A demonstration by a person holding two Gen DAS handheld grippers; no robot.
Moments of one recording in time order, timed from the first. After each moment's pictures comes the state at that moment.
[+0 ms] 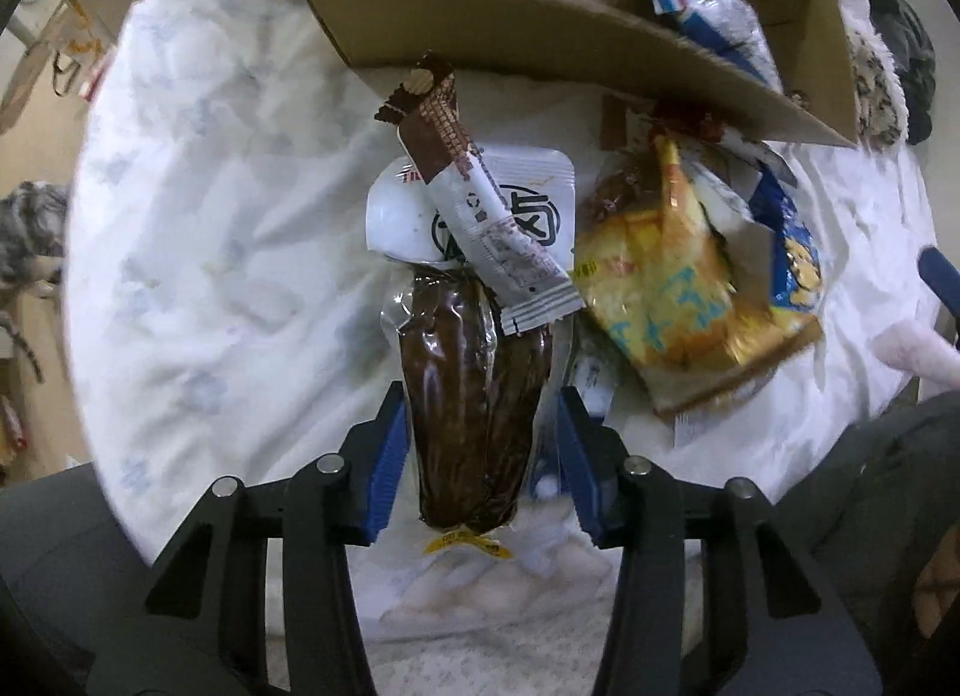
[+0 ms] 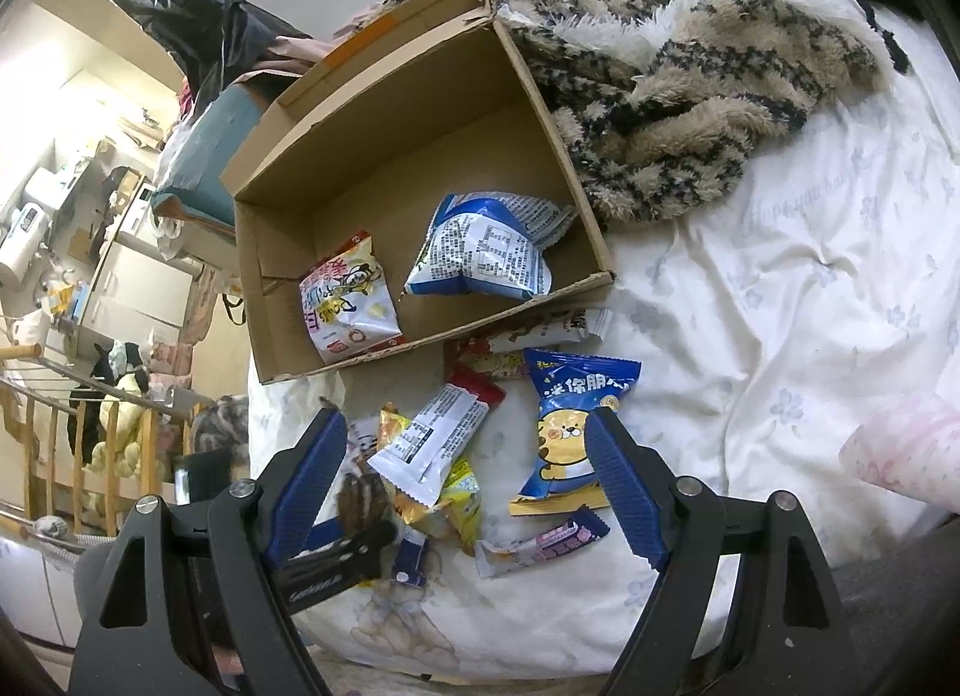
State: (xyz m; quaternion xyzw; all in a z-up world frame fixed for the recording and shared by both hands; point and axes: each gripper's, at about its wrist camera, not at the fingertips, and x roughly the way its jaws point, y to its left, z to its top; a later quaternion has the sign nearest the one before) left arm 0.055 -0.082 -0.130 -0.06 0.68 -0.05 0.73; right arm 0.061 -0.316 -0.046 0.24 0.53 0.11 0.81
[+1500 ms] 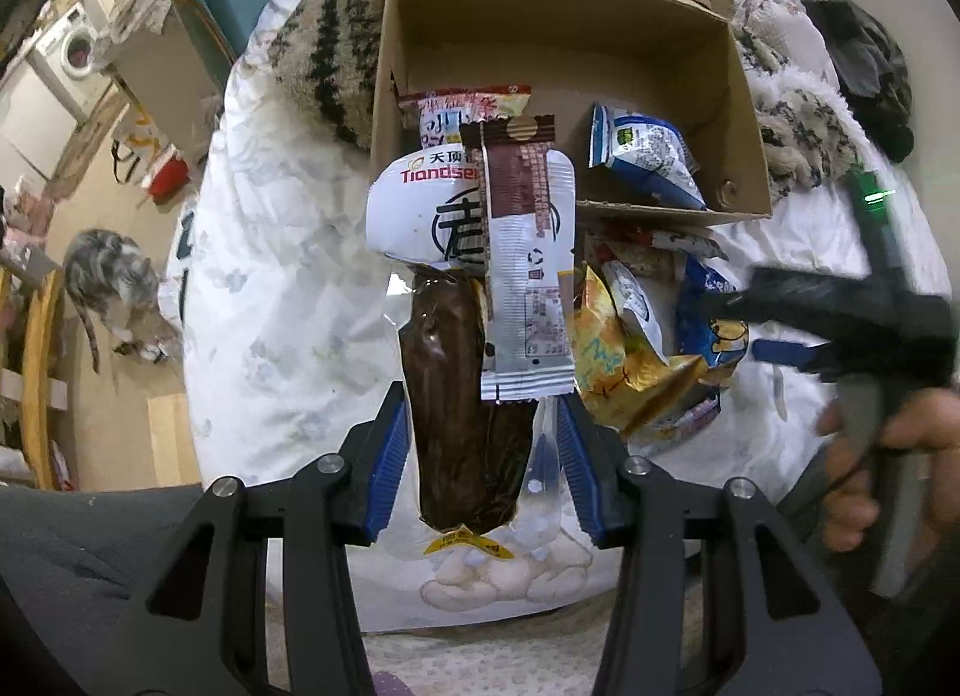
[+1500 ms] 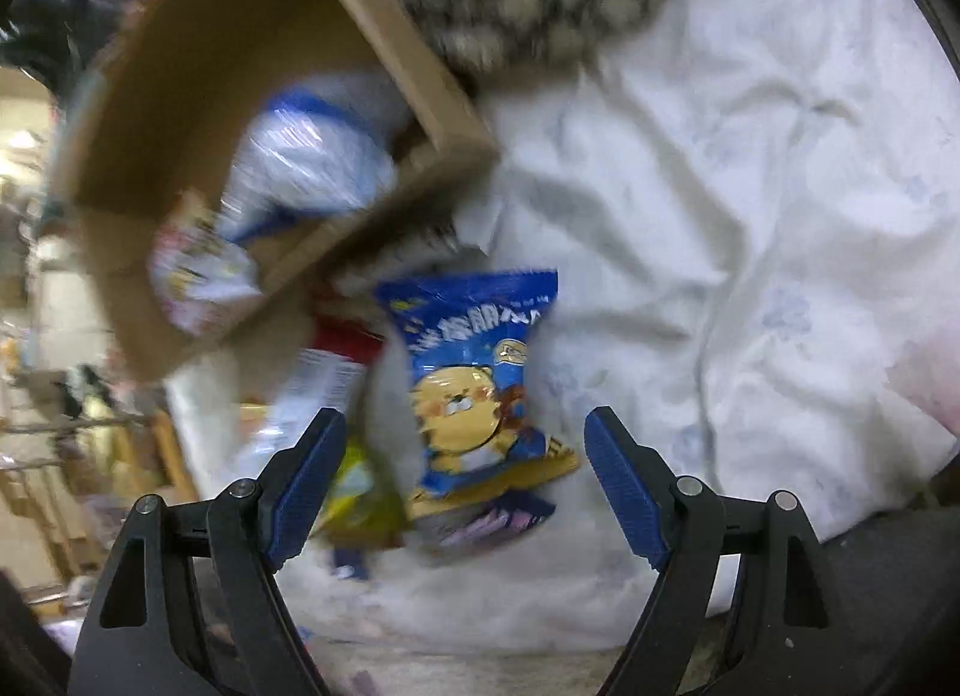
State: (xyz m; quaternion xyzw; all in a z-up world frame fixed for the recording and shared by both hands) left arm 0.045 -0.088 -0.038 -0.02 0.59 -0.02 0.81; right arm 0.097 -0.326 -0.144 0.26 0.67 0.02 0.70
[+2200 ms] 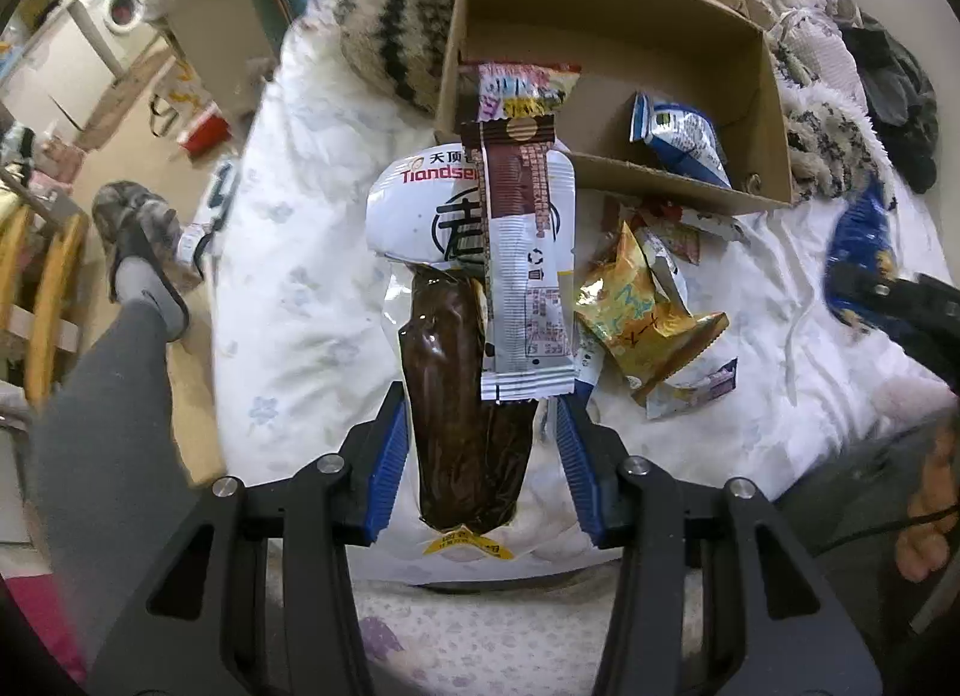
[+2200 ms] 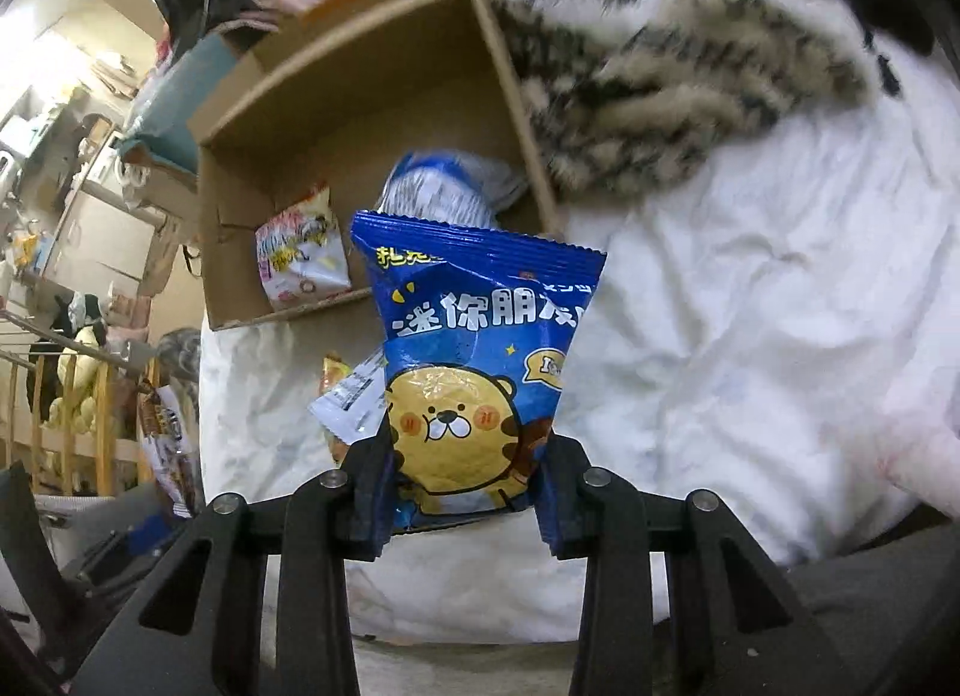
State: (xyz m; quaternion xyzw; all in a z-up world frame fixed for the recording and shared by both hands) left arm 0.003 -0.079 -0.032 -0.03 0.58 0.03 0.81; right arm 0.039 -0.333 -0.051 0.18 0.56 0.09 0.80
